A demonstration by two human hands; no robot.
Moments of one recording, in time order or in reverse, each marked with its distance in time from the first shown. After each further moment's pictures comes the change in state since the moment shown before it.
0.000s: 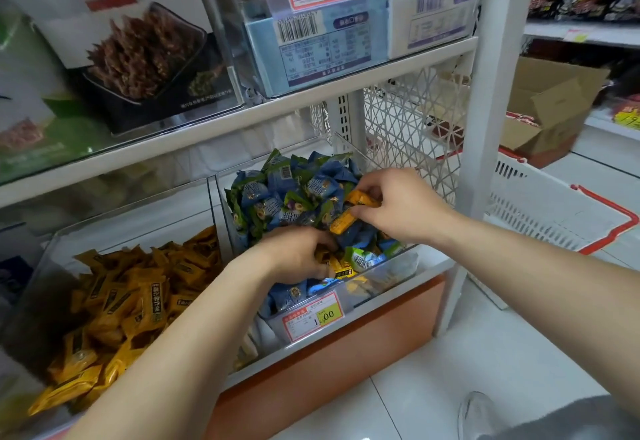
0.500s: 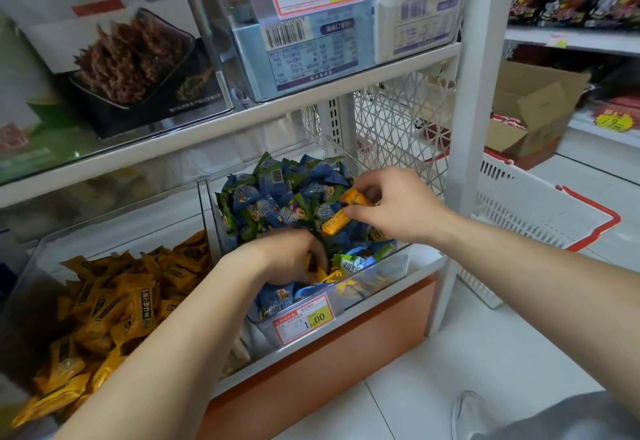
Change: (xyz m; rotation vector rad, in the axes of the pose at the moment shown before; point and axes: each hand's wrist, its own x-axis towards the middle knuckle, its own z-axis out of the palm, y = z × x) left_hand 0.009 -0.003 -0.002 0.009 -0.106 0.100; right_hand -0.005 0.003 -0.008 0.114 0.018 0.025
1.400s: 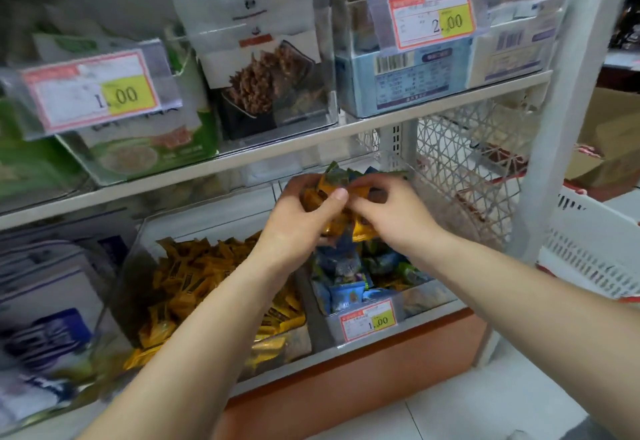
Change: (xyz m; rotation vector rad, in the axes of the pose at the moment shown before) left_hand -0.091 0.002 -0.023 -1.235 0.892 -0.128; right_hand 0.015 -0.085 0.057 0.645 0.074 0.054
